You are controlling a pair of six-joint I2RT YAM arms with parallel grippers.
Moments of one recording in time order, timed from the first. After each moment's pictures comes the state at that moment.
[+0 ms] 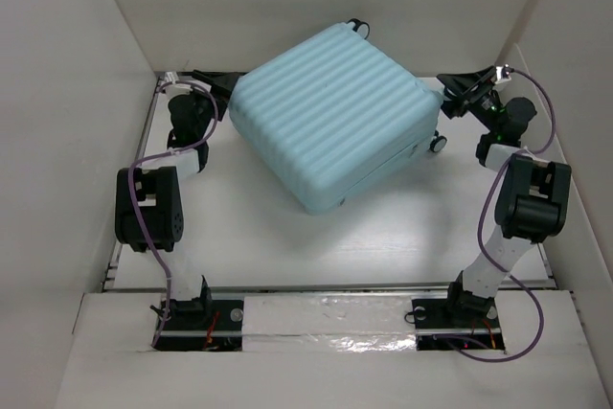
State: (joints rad) left arm 0.01 1.77 1.02 0.74 0.24 -1.17; right arm -0.27 1.87 1.10 1.14 -0.90 1.57
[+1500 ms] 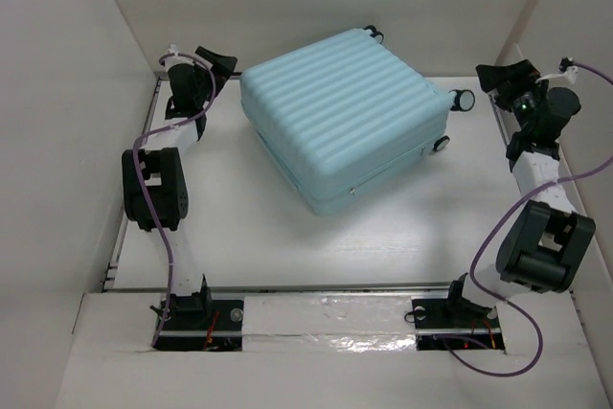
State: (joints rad) left arm 0.01 1.95 1.42 0.43 0.20 -0.94; right arm -0.38 1.54 1.10 0.53 -0.56 0.77
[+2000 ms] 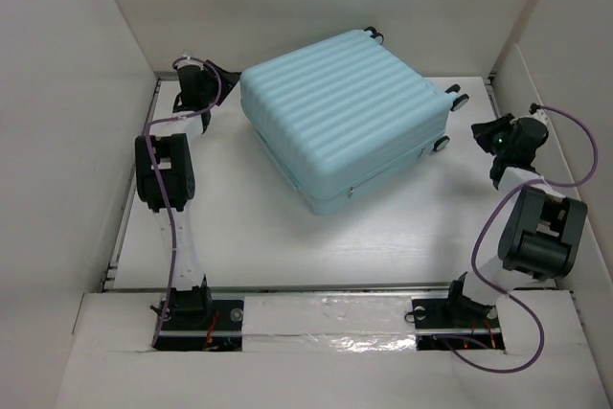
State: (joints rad) left arm 0.04 2.16 1.57 0.30 0.23 -0.89; right arm -0.39 1.53 0.85 0.46 -0.32 0.66
